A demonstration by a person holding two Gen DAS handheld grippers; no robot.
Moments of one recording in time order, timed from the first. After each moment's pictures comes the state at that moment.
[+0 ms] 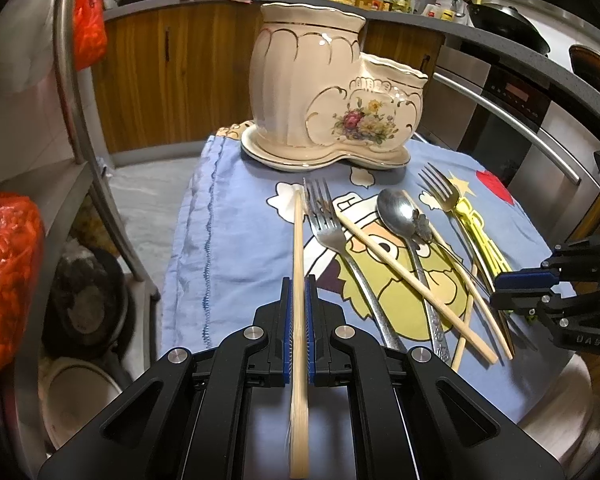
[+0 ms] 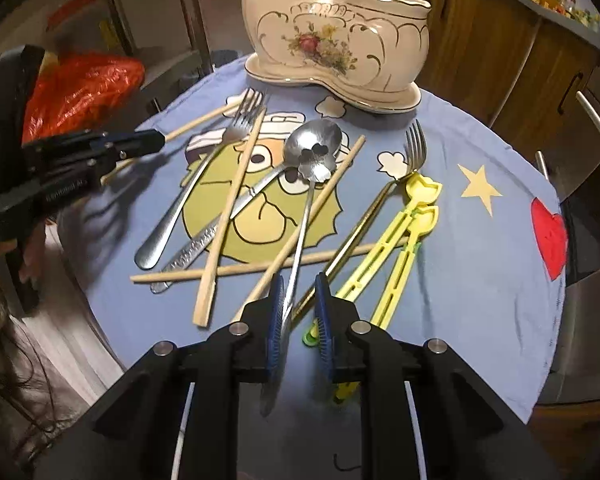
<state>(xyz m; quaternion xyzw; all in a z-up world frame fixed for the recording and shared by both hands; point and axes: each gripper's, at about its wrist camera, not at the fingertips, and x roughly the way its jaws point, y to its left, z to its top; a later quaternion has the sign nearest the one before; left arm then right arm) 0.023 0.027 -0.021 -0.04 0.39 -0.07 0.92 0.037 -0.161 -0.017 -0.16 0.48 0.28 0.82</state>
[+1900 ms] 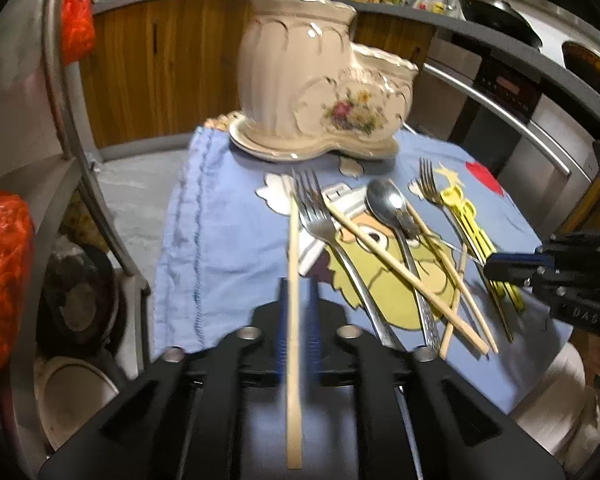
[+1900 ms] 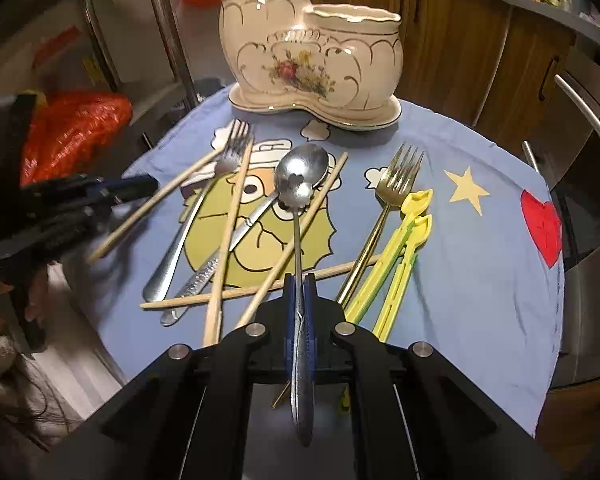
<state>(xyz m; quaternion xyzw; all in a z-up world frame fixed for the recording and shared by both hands) 0.023 0.023 -0.023 -0.04 0.41 -0.10 0.90 0.035 -0.167 -0.006 -0.10 0.46 0.26 0.84</state>
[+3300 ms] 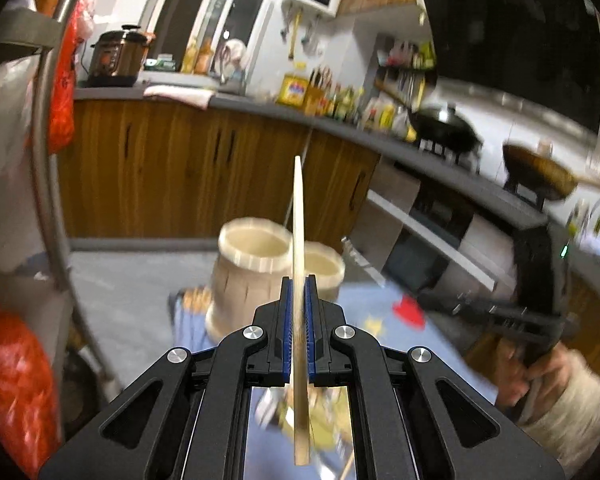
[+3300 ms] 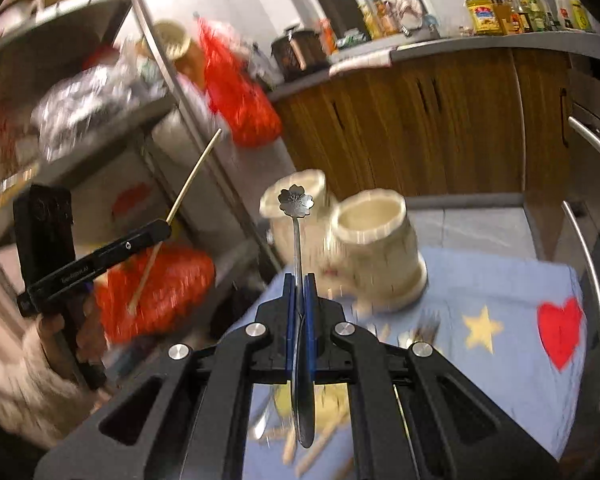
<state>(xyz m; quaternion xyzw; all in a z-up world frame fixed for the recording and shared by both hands) 0.043 0.048 0.141 -0.10 0.22 -0.18 0.95 0.086 -0.210 0.106 0.11 0.30 0.38 0.87</state>
